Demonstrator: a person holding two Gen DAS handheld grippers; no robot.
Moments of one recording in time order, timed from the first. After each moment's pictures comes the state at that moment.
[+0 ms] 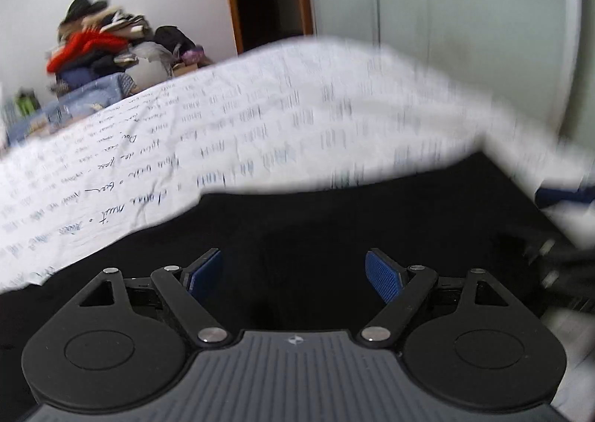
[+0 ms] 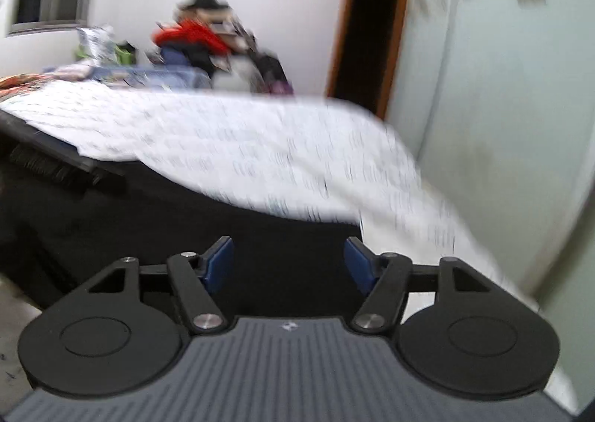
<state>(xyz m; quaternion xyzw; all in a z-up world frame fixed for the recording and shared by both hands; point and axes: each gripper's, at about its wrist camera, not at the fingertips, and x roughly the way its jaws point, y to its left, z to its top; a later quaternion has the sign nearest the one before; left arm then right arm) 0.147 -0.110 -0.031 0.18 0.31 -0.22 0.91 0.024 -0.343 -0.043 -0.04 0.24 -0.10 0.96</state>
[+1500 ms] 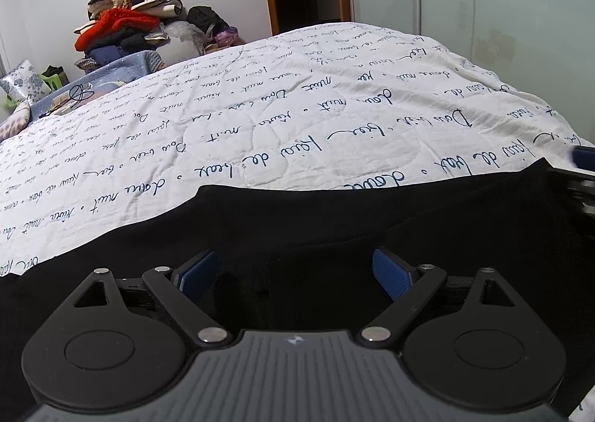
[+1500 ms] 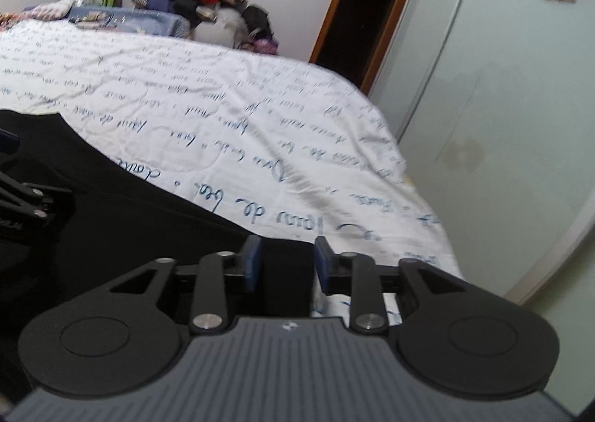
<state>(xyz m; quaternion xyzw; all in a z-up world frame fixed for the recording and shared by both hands) 0.192 -0.128 -0.046 0.12 0.33 -0.17 0.92 0.099 -0.361 -0.035 -0.12 0.28 -0.14 0.94</state>
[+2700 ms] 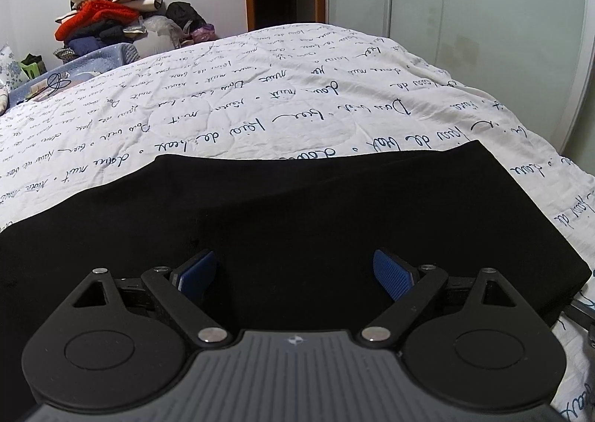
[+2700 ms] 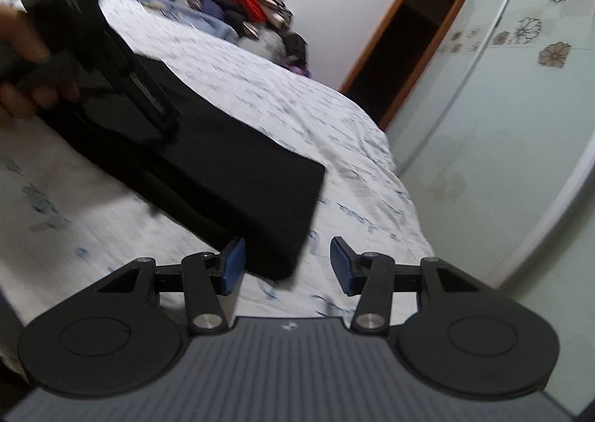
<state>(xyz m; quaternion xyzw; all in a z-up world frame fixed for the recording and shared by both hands) 0.149 -0.136 -0.049 0.09 0.34 -0.21 0.91 -0.046 -0.330 -0.053 -0.22 0.25 -0.08 0.94</state>
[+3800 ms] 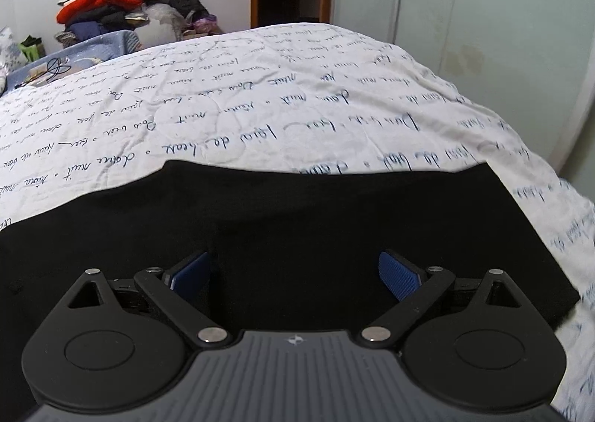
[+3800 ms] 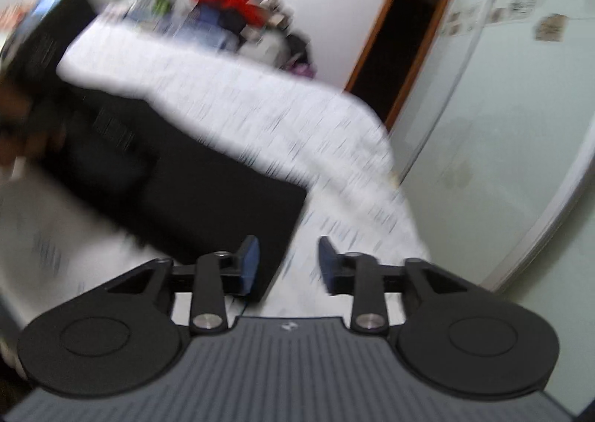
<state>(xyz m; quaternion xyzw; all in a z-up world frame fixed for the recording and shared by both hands) 0.167 -0.127 -0.036 0.06 0.36 -0.21 0.91 -0.039 -0.365 -0.006 -0.16 0.24 -0.08 0.95</state>
